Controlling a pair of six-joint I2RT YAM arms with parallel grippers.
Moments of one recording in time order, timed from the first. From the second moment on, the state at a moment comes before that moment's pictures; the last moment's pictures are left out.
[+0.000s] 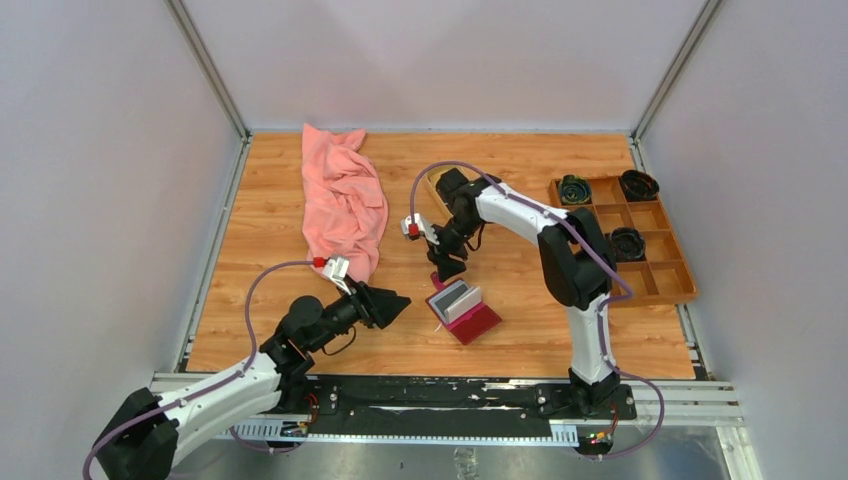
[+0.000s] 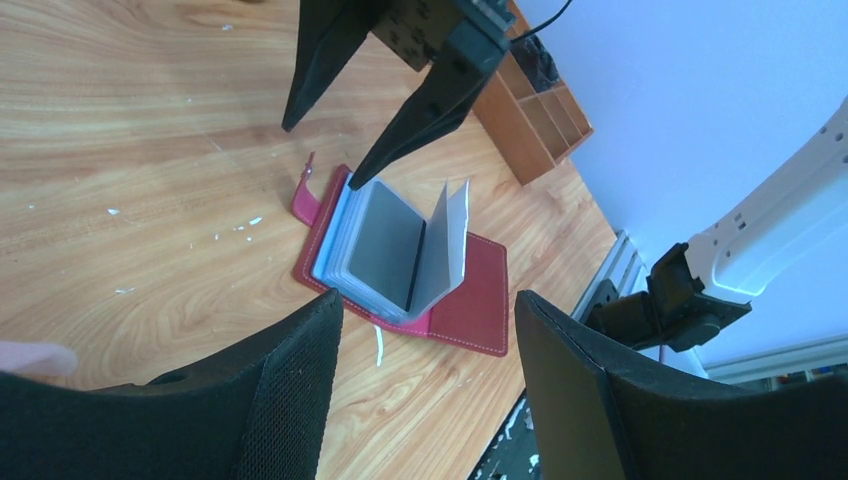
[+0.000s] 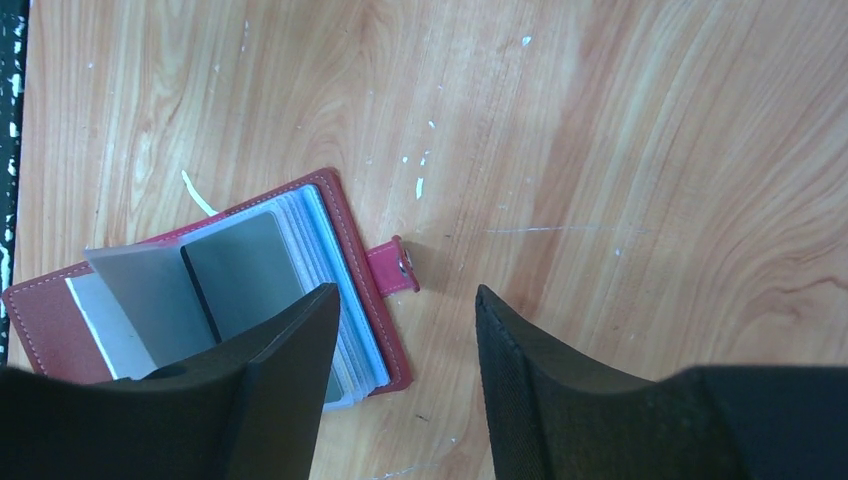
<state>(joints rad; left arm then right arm) -0.74 0.66 0.01 0.61 0.10 -0.75 0.62 2.05 1.61 -0.97 -0.74 -1.12</state>
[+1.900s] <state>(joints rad) -0.74 0.92 0.15 0.57 0.17 -0.74 0.28 1.53 1.04 -0.53 -0.44 -0.37</state>
